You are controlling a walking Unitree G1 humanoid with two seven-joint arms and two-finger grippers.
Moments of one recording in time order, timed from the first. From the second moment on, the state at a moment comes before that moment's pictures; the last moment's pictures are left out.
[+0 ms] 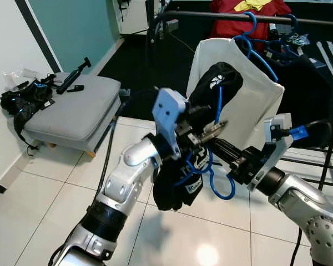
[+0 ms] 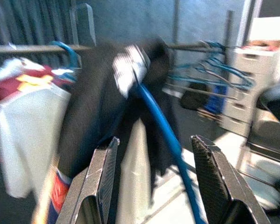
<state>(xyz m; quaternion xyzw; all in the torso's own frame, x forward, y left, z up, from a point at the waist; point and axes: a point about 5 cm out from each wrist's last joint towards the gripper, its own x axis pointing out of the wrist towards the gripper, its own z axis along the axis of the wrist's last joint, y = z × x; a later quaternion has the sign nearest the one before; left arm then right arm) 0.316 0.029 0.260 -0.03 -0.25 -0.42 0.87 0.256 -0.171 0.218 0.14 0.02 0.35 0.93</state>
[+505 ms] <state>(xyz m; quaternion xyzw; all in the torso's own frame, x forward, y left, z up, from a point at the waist) 0.319 0.046 0.263 -0.02 -0.26 -0.40 0.88 0.262 -0.187 0.237 0.15 -0.03 0.32 0.94</state>
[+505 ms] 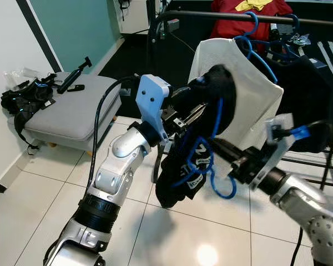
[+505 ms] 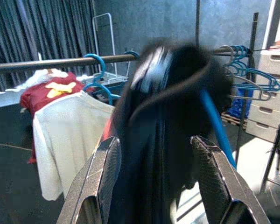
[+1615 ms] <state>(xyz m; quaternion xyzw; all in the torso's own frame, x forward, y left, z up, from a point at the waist) 0.306 0.040 0.252 -0.03 -0.24 -0.45 0.86 0.258 -0.222 0.325 0.20 -0.25 0.33 0.89</state>
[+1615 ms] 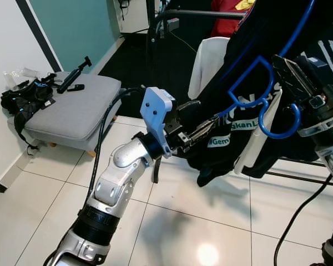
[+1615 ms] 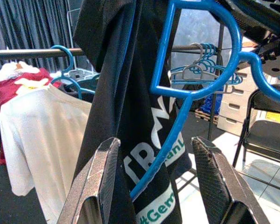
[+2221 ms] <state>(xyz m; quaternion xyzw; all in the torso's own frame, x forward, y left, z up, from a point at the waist) 0.312 0.042 0.251 -0.04 -0.23 -0.41 0.88 0.245 -0.218 0.328 0.20 -0.25 0.37 0.87</state>
